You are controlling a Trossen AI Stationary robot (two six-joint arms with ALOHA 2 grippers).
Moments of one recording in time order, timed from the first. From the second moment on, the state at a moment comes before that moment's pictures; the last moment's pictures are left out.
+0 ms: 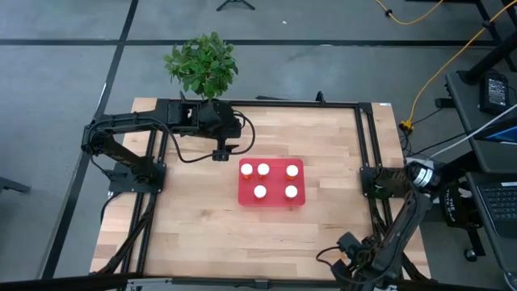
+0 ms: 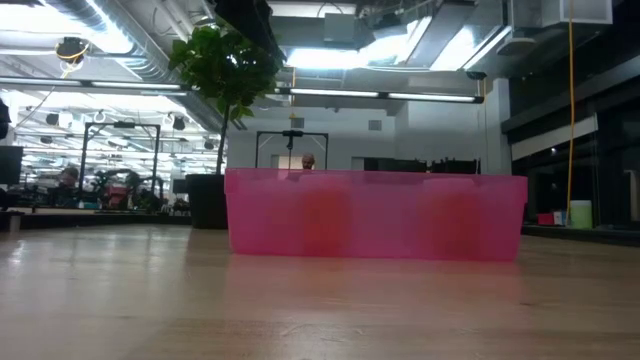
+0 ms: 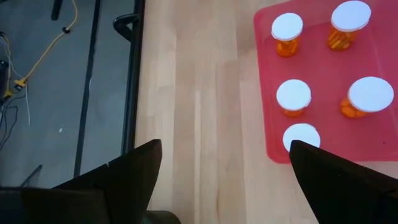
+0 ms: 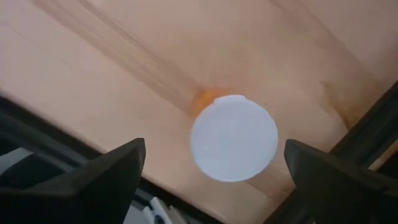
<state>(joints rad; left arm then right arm) 0.15 1.41 1.48 -0.94 -0.21 0.31 1.09 1.86 1.37 -1.14 0.02 2.02</state>
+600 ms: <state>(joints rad) 0.15 1.41 1.48 -0.94 -0.21 0.31 1.10 1.88 1.28 -1.05 -0.05 2.04</state>
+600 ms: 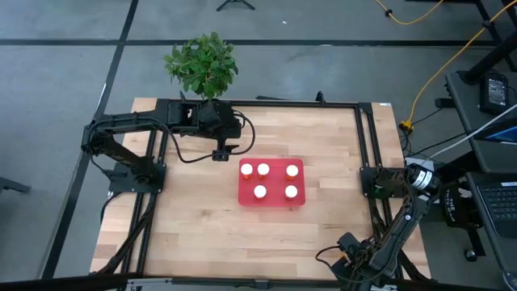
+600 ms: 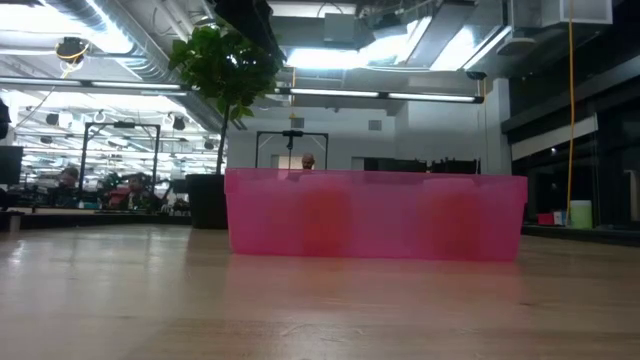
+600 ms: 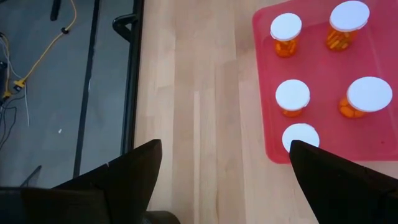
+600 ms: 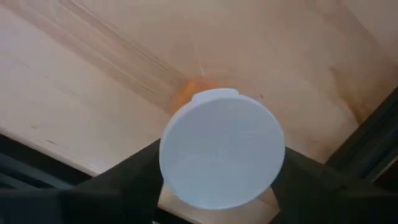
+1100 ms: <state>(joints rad) 0.15 1.41 1.48 -0.94 -0.21 0.31 1.05 1.77 1.30 -1.13 0.04 2.01</state>
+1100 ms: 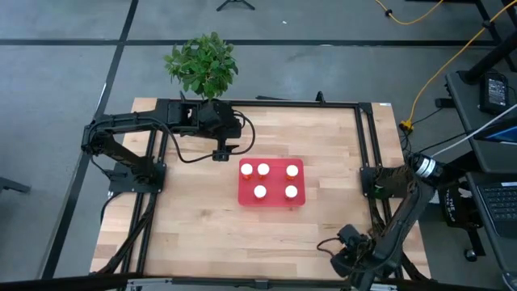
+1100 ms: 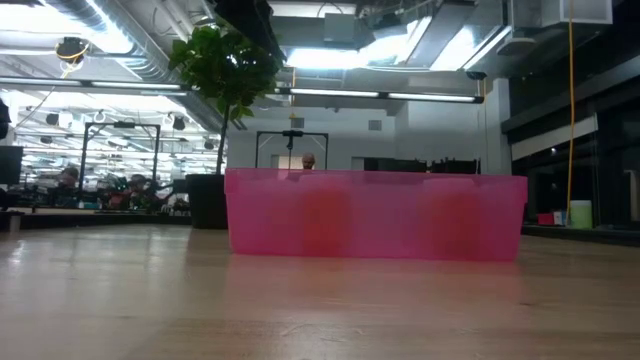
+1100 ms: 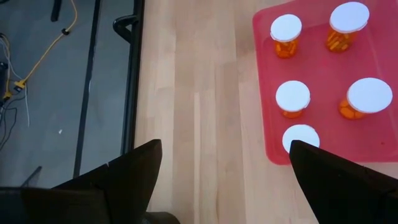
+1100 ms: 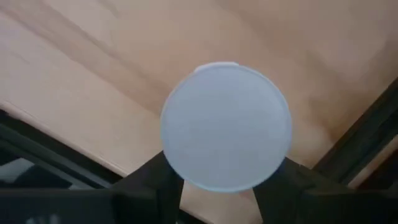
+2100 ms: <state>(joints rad) 0.09 1.41 1.48 -0.95 -0.16 0.29 0.37 1.45 1.27 -1.15 0.15 0.91</state>
